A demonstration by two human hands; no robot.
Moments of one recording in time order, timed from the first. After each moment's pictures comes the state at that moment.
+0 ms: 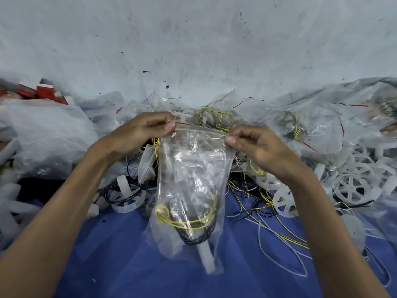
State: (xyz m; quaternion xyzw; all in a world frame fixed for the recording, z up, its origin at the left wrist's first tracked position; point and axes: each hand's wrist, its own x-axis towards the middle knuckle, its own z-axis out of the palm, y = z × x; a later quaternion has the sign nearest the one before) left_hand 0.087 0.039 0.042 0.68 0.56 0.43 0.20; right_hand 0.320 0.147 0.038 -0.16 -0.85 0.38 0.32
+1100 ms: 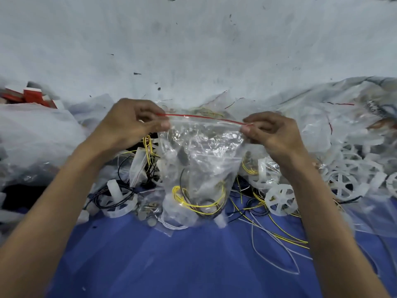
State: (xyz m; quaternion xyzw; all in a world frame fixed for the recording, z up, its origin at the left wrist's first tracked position) left_hand 0.094 0.047 0.055 0.59 0.59 0.55 0.08; right_hand 0.343 0.169 0.044 -0.21 -0.72 0.42 0.51
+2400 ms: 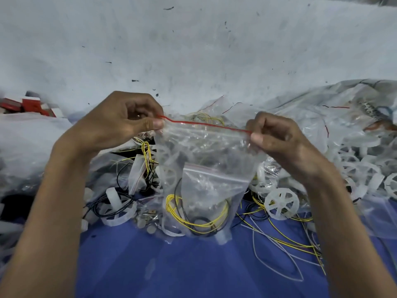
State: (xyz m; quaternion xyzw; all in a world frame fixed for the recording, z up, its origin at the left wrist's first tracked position) left_hand 0.096 0.029 0.080 0.69 0.53 0.49 0.09; right_hand 0.362 0.148 0.061 -0.07 -0.82 0.45 0.35
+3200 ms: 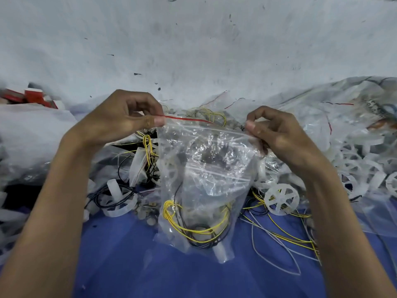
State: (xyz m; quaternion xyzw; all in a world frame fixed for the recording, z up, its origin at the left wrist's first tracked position) left_hand 0.093 0.031 0.071 0.67 0.55 0.49 0.11; right_hand 0.355 0.156 0.057 -0.18 -0.81 0.39 0.41
